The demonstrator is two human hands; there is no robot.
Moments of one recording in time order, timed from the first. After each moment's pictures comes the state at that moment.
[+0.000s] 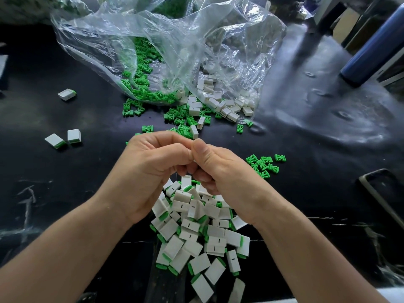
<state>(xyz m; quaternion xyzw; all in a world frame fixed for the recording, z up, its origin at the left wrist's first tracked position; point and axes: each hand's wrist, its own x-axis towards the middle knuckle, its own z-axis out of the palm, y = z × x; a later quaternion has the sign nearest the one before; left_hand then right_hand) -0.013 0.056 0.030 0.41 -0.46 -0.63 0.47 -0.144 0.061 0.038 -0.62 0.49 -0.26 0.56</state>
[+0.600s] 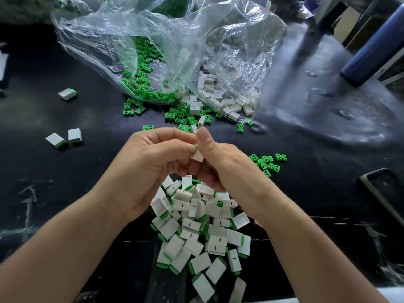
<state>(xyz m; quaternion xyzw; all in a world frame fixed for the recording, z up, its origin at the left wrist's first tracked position) -0.008 0.056 0.036 0.42 -0.47 -0.63 0.45 -0.148 0.058 0.039 -0.62 0.49 -0.28 0.55</state>
